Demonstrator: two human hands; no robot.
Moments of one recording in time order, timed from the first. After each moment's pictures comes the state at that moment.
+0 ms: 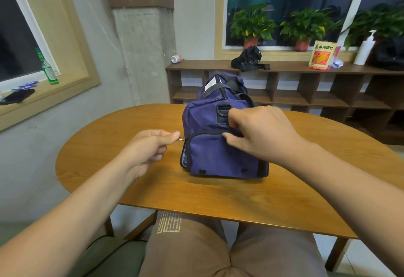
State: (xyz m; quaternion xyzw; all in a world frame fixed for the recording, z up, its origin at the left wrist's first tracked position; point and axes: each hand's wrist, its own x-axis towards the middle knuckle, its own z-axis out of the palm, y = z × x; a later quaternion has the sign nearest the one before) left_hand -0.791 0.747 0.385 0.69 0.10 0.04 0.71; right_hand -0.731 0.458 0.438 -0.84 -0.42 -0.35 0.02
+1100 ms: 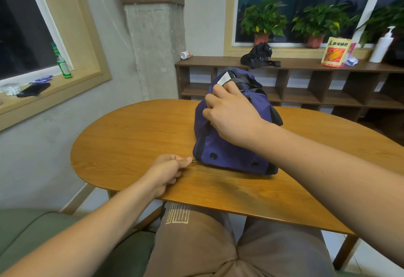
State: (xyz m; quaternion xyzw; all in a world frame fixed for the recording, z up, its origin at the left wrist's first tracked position) left_hand -0.801 0.737 0.310 0.72 0.24 -0.03 0.64; right_hand -0.707 0.540 0.435 -0.77 -0.48 -0.40 -0.11
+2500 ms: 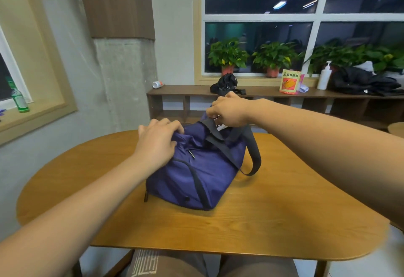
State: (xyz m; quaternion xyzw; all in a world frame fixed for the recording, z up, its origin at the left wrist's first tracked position) left_hand -0.724 0.698 0.438 0.96 -0.01 0.28 0.07; right_hand -0.573 0.470 0.515 -0.88 -0.43 -0.12 -0.17
